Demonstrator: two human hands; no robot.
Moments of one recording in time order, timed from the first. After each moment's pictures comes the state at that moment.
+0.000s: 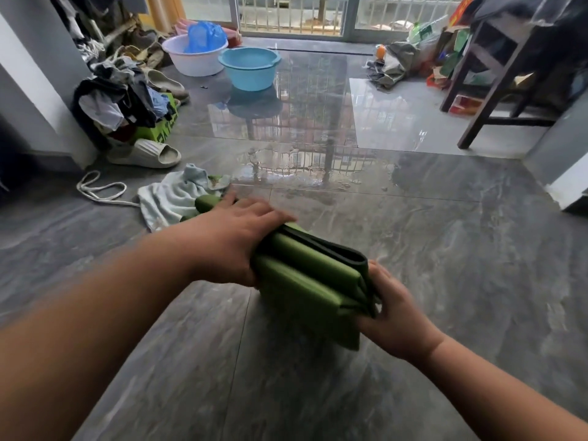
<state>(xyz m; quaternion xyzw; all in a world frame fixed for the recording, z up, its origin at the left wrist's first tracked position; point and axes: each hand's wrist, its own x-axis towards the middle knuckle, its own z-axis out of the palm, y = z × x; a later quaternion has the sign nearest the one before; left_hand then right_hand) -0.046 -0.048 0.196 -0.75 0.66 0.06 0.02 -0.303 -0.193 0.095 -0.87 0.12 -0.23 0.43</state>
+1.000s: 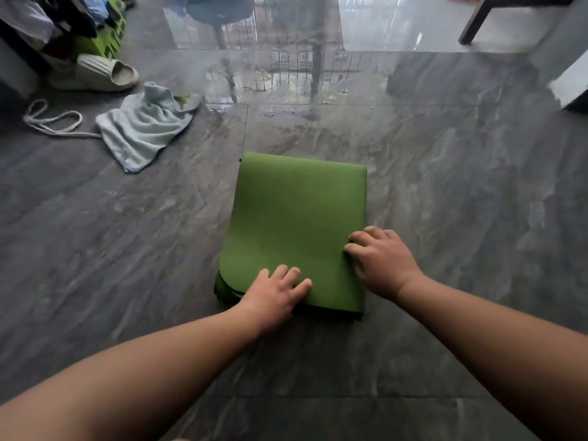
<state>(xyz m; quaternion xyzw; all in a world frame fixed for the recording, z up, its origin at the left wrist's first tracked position) -0.201 0.005 -0.048 -0.70 0.69 0.12 0.15 -0.363 -0.190 -0.013 -0.97 0.20 0.09 0.04</state>
